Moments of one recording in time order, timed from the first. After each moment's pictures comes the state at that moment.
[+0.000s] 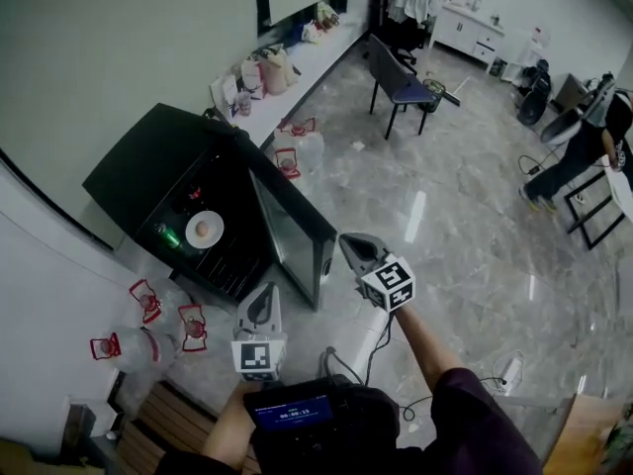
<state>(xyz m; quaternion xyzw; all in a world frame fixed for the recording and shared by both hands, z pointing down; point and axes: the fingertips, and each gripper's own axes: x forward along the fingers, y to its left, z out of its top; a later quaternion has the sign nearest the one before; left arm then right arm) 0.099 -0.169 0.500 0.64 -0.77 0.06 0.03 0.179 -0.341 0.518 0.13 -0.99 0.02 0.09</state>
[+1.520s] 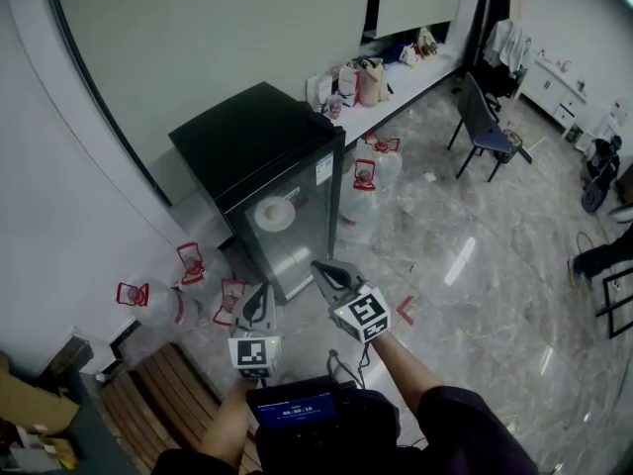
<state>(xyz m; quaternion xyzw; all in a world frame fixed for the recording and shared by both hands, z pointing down) -0.019 -0.049 0.502 0.49 -0.87 0.06 0.02 0.018 -0.153 0.499 -0.07 -1.00 0.01 0.03</state>
